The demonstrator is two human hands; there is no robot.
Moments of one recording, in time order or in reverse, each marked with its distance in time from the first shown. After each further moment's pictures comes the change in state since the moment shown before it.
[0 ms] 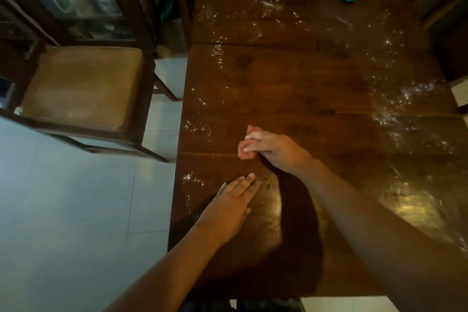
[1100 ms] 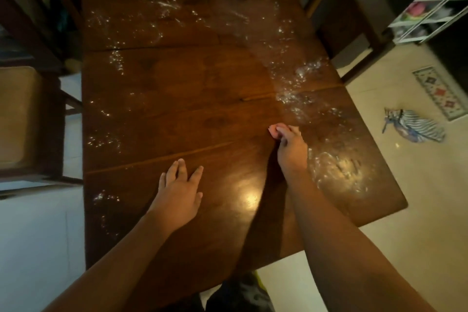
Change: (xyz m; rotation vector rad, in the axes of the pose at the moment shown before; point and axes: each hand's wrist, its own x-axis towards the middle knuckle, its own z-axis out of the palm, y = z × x) left_hand 0.053 0.052 -0.007 0.122 -0.104 -0.104; right_hand -0.184 0.081 -0.023 0.008 0.733 0.946
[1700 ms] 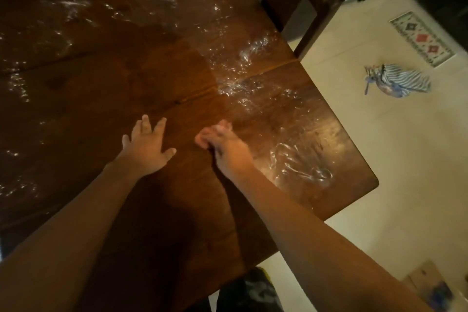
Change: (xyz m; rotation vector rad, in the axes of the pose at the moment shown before) left_hand 0.148 0.066 -0.076 0.119 -0.023 -0.107; right_hand 0.011 0.009 -0.004 0.146 -0.253 -0.373
